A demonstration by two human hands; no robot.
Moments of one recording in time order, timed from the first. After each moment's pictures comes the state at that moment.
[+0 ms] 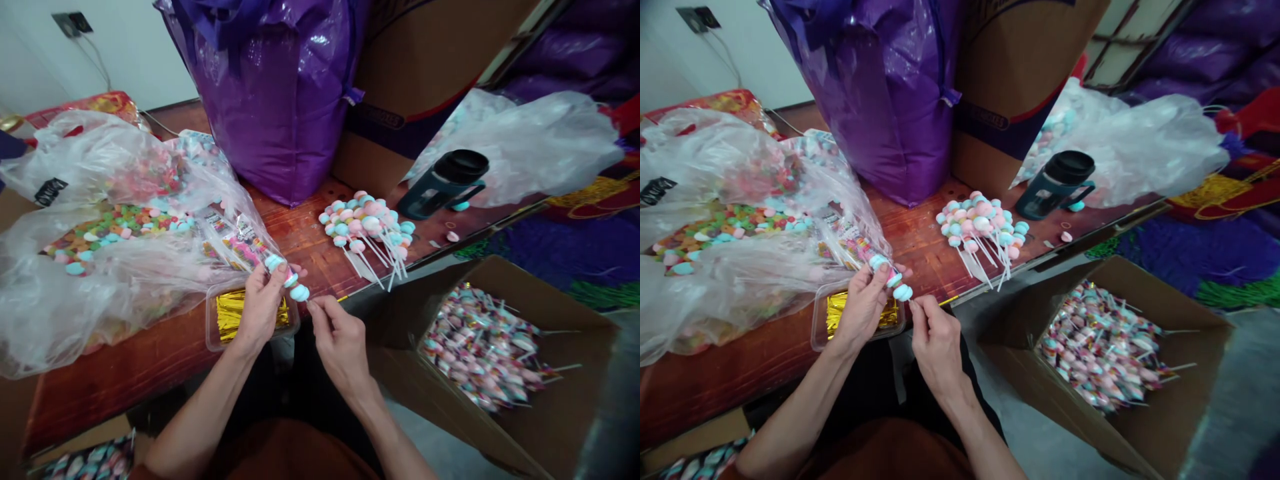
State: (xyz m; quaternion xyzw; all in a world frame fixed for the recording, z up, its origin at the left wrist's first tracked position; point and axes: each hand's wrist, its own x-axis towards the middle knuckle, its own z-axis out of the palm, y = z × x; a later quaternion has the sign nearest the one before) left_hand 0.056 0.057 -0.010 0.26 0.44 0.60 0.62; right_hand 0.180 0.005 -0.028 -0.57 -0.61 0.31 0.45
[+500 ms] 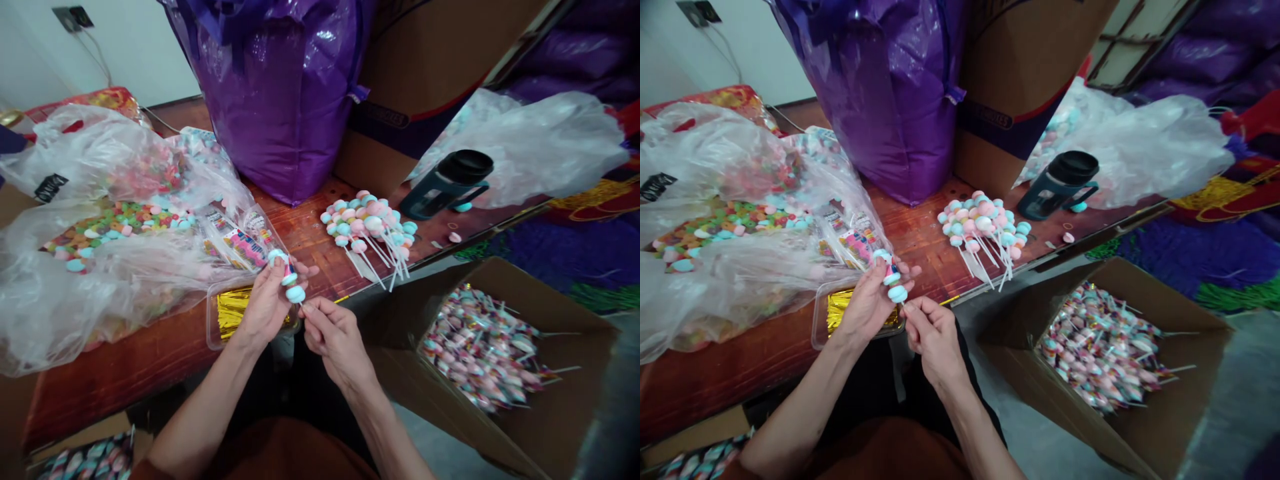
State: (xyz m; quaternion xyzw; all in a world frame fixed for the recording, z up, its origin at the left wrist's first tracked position) left_hand 0.056 0.060 -0.004 0.19 0.38 0.57 0.70; right_hand 0.173 0.011 -0.020 -0.45 -0.28 0.71 0.47
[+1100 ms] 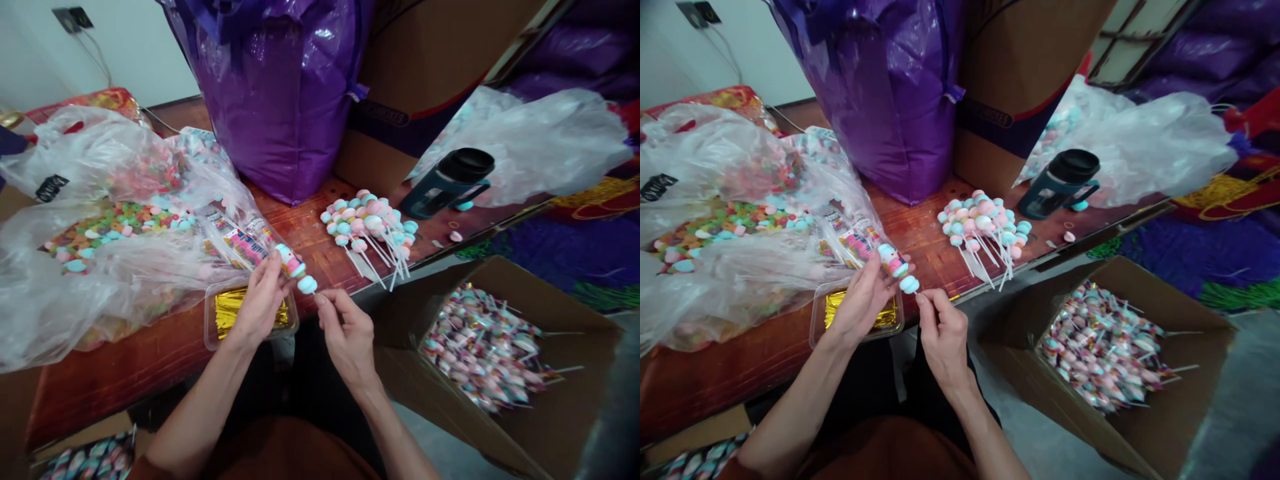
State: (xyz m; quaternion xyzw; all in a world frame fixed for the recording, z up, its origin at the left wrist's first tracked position) left_hand 0.050 0.062 -0.002 0.21 0.42 0.56 0.68; right_hand 0.185 0.013 -0.023 -0.57 -0.57 0.33 0.48
